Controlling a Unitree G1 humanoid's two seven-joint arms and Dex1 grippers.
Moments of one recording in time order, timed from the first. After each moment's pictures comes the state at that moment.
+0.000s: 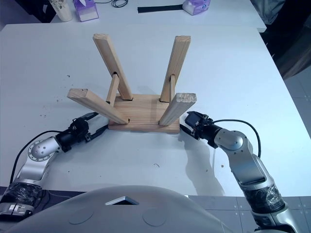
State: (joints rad) left arm 0.22 0.57 -0.05 0.11 -0.12 -0.36 -0.74; right arm 0.21 -0.67 0.16 -0.42 -0.05 0.44 0.63
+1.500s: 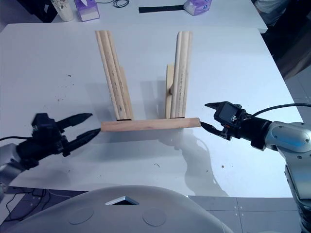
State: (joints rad) left arm 0.52 0.84 0.35 -0.71 -0.93 0.40 -0.77; right arm 0.32 -0.94 -0.34 -0.77 0.35 0.65 0.96
